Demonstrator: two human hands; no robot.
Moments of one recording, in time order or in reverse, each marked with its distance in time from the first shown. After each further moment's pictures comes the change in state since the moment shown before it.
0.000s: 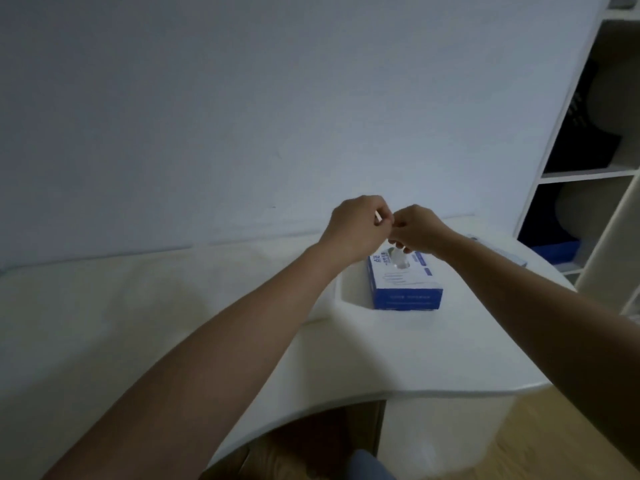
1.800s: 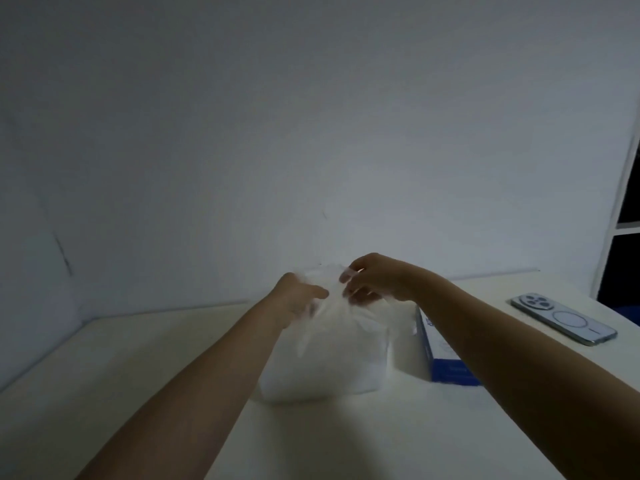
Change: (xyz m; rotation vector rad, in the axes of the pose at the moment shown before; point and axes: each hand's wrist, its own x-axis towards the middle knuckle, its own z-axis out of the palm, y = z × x) left_hand -0.011 -0.125 -0.073 -0.544 0.046 -0.727; right_hand 0.037 -0.105 0.048 0.486 -0.480 -0.060
